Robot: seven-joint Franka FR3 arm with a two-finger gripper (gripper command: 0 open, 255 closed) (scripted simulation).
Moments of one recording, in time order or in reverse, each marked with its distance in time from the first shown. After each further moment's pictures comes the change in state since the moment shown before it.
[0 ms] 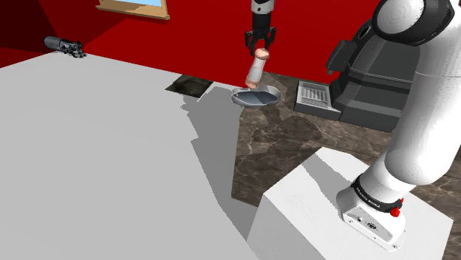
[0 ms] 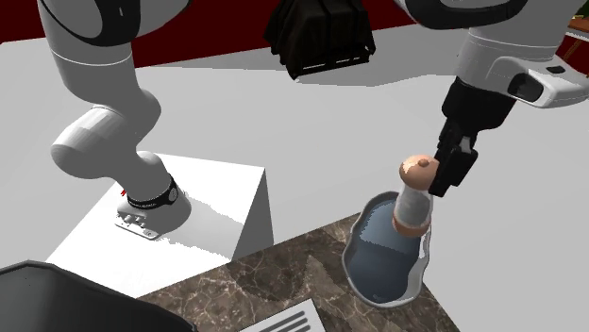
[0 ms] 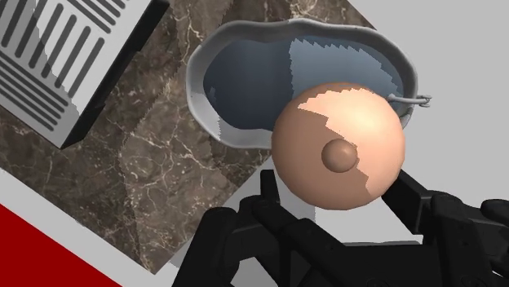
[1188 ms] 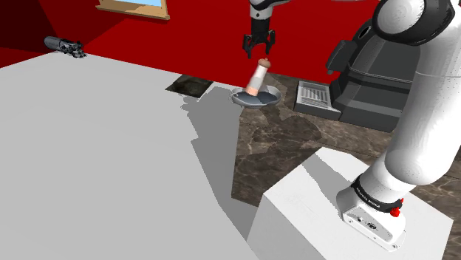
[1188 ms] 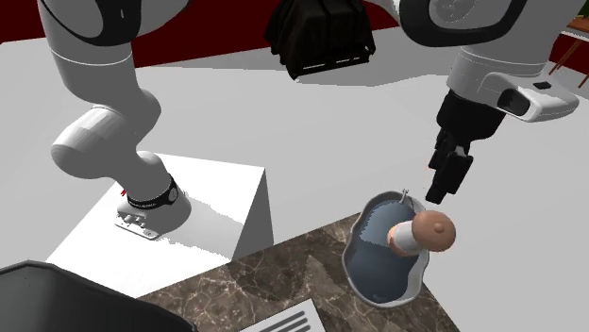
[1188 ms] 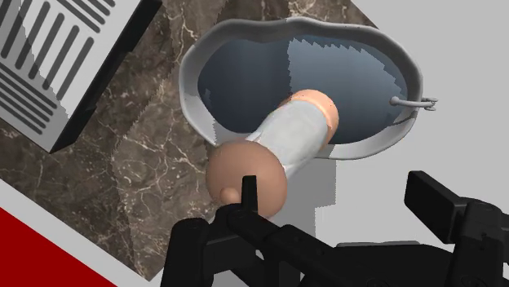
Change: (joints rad) arm 0.002 -0.001 0.001 -0.048 -0.001 0.047 0.009
